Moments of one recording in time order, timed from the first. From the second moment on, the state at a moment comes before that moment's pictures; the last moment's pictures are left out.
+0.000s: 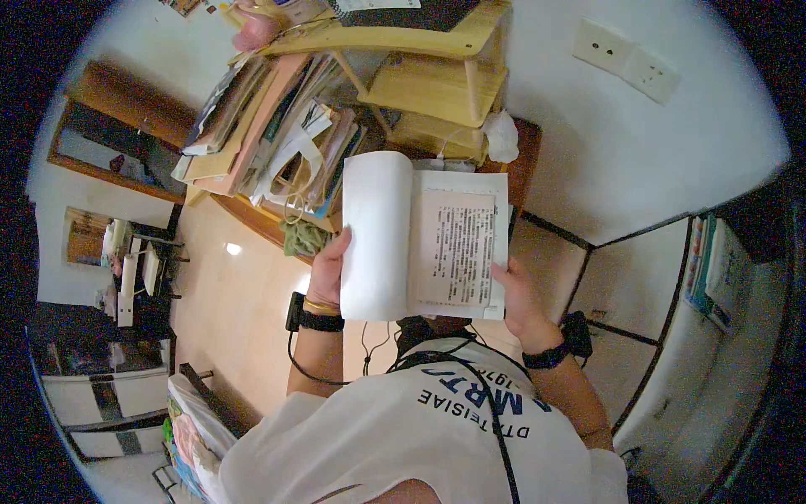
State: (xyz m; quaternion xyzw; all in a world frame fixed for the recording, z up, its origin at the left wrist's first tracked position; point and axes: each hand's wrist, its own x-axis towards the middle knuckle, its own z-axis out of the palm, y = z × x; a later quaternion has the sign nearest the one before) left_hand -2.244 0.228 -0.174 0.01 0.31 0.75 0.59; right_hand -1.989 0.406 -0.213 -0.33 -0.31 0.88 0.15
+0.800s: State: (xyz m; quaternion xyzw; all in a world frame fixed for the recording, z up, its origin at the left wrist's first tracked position) left_hand -2.188 0.274 -0.212 0.30 0.85 0.40 0.14; right_hand -1.992 0.411 -0.239 -0.36 -0.41 0.82 0.17
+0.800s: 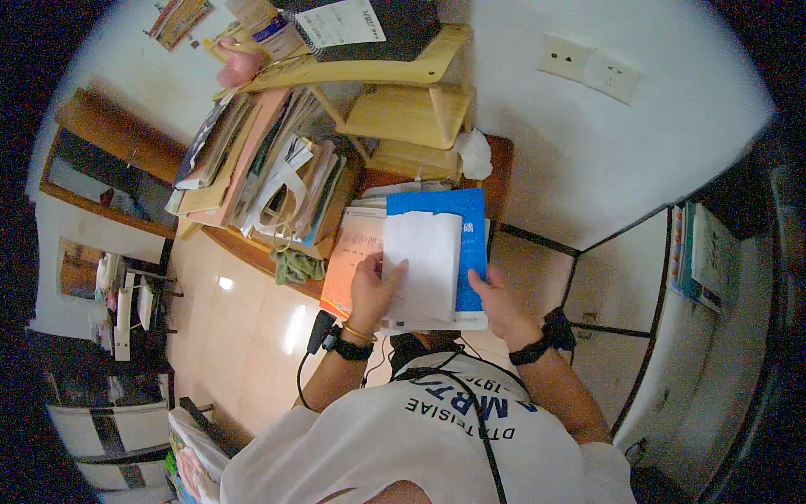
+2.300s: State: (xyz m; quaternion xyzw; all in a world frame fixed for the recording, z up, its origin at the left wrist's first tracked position) left_hand -1.689 0.780 -0.182 0.35 0.28 0.58 0.68; right_hand -1.546 0.750 -0.168 -0.40 -0.14 0.53 0.73
